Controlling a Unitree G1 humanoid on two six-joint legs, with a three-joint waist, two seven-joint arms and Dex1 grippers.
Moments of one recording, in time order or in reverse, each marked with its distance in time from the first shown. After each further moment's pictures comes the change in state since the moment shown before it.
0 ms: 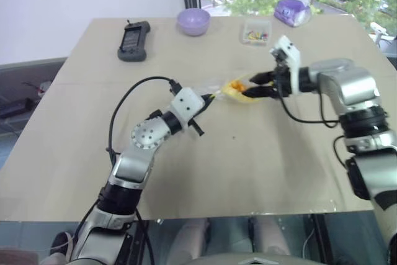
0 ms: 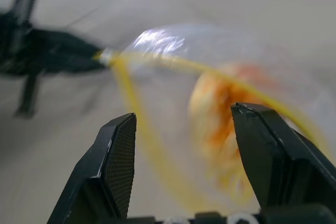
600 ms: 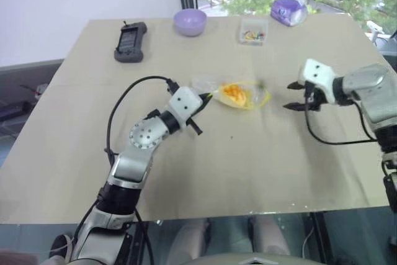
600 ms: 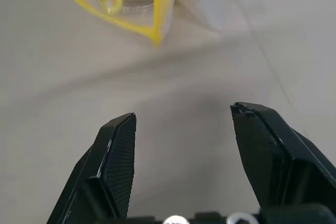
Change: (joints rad) left arm 0.001 -0.002 0.006 0.001 -0.001 -0.001 -0.001; right arm 0.134 -0.182 0.119 0.127 -0.341 -0.707 -0.026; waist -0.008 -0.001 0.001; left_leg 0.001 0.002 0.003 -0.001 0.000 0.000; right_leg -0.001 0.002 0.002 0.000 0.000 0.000
